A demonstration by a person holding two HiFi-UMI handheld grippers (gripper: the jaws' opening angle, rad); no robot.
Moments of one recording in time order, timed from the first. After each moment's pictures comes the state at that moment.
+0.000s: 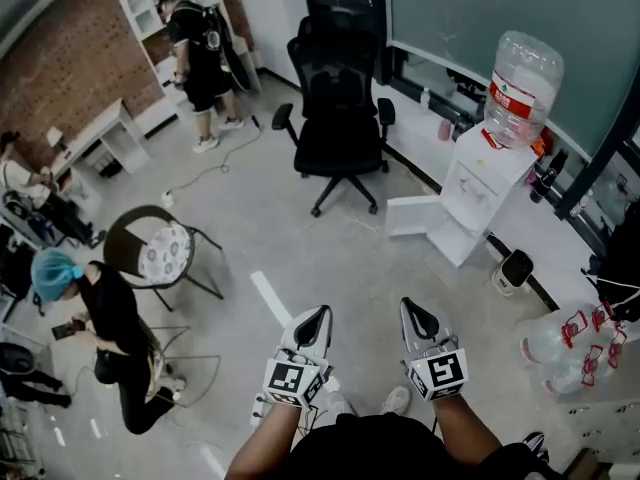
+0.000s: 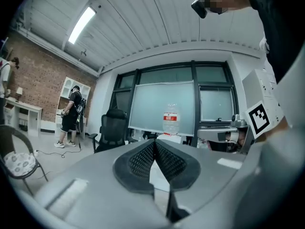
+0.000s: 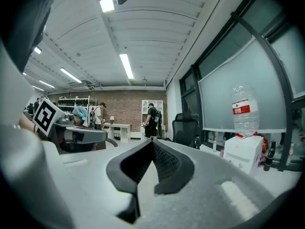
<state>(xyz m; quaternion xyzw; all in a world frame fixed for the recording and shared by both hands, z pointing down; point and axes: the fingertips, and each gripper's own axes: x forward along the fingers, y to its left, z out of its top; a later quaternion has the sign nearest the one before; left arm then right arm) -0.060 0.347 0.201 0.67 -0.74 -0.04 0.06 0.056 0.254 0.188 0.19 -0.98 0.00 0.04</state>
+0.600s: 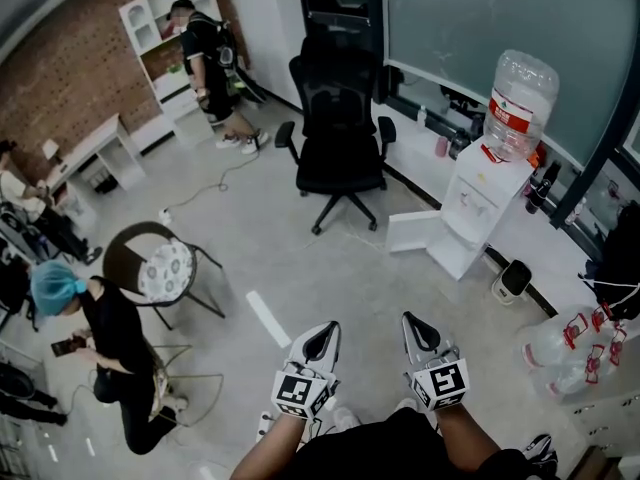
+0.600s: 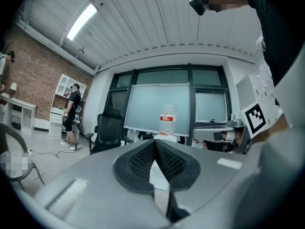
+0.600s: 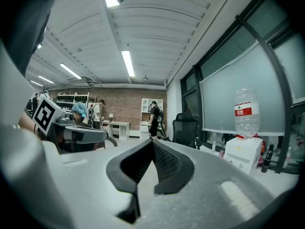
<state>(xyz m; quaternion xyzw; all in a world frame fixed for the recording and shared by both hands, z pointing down) -0.084 0.374 0.211 0.70 -0.71 -0.04 0.05 0.026 0.289 0.193 0.21 -0.98 0.00 0.05</state>
